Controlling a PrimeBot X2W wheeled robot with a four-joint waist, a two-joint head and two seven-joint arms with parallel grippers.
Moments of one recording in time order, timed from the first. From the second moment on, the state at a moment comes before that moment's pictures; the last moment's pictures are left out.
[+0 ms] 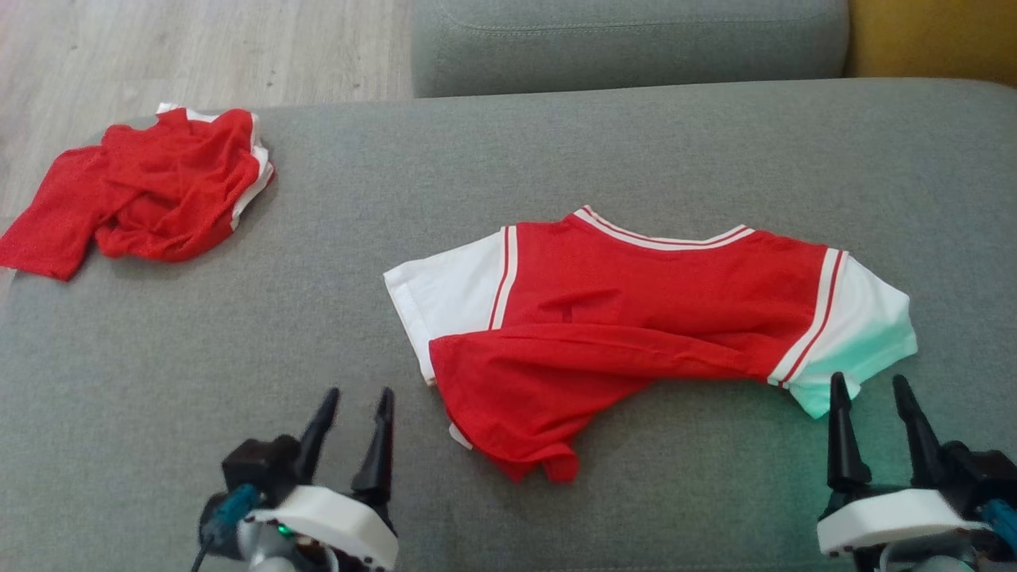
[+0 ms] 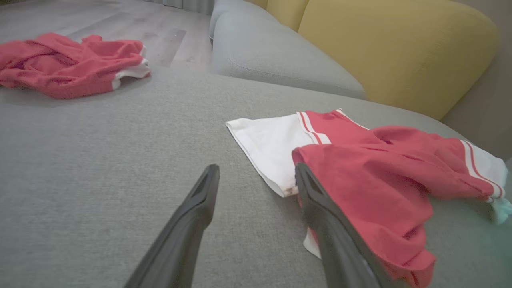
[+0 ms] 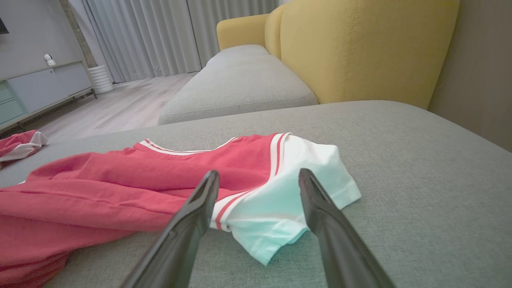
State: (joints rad) left arm 0.00 0.05 -0.27 0.32 -0.30 -0.03 -0.25; right arm 0.06 -0.05 -0.11 0.28 0.13 0.13 -0.25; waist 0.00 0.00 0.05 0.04
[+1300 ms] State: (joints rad) left arm -0.42 0.15 -0.49 0.60 -0.82 -0.12 -0.09; right arm 0.00 -0.05 -0.06 0.29 0.16 0.13 -0.25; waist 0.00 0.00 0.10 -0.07
